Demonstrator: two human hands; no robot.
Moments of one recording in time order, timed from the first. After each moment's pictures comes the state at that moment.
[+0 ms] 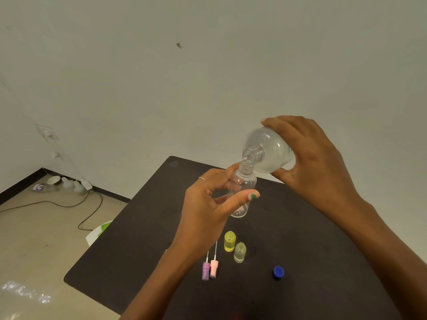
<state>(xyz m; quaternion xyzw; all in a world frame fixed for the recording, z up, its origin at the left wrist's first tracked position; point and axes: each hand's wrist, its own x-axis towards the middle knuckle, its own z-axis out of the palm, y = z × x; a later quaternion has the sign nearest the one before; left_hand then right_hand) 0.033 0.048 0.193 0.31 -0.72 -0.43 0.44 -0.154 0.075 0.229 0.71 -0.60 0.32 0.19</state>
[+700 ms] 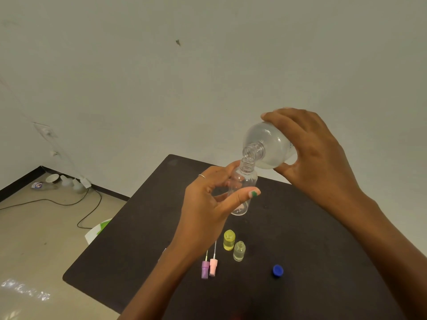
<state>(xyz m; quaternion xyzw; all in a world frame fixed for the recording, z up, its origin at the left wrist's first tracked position) 0.031 0.046 0.194 0.30 -0.73 -0.43 0.44 -0.156 0.072 0.234 0.71 -0.60 0.31 0.20</state>
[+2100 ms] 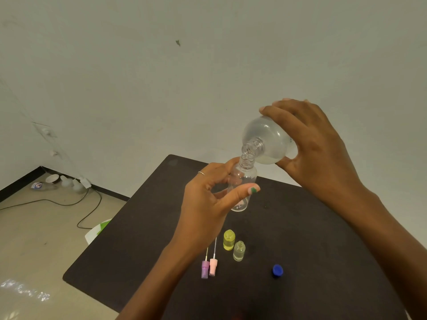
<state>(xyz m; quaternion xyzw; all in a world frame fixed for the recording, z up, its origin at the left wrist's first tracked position) 0.030 0.046 0.199 0.29 -0.73 -0.42 0.46 -0.159 0.068 0.241 0.71 -0.59 0.31 0.22</state>
